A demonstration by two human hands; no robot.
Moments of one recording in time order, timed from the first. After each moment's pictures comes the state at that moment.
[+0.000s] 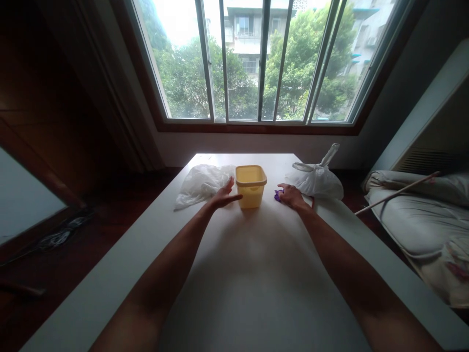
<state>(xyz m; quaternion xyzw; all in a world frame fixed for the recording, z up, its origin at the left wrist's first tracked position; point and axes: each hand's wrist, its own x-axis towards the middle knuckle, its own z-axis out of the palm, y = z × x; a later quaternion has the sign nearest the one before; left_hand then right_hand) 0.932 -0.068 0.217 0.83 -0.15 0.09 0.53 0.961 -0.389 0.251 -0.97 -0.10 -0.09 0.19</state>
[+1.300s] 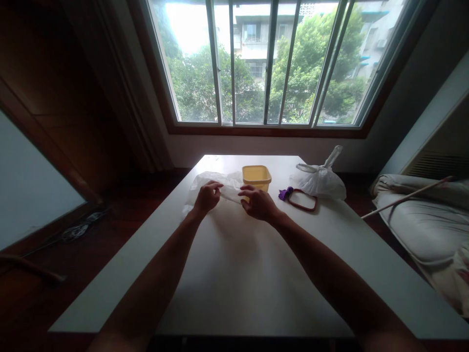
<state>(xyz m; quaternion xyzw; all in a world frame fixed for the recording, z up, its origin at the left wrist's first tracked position) 0.836 -0.033 0.269 0.89 -0.08 0.35 0.27 0.826 -0.278 0.307 -0.86 -0.39 -0.15 0.29</state>
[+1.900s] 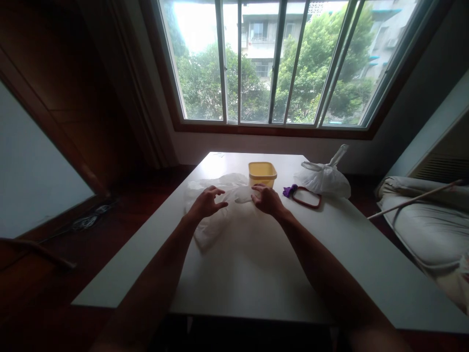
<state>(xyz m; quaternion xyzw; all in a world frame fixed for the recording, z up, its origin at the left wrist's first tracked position) 0.780 -0.007 0.253 0.94 -0.11 0.22 0.22 0.831 -0.278 0.279 -0.89 -0.30 -0.15 0.29</state>
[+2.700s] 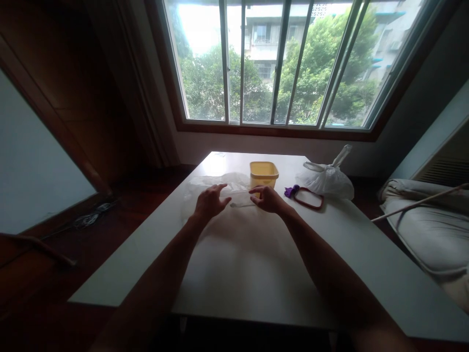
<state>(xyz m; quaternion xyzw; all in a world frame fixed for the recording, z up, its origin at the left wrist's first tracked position) 0.763 -0.044 0.267 0.96 0.02 0.26 0.11 0.841 -0.281 0.277 -0.83 -0.40 -0.10 0.37</state>
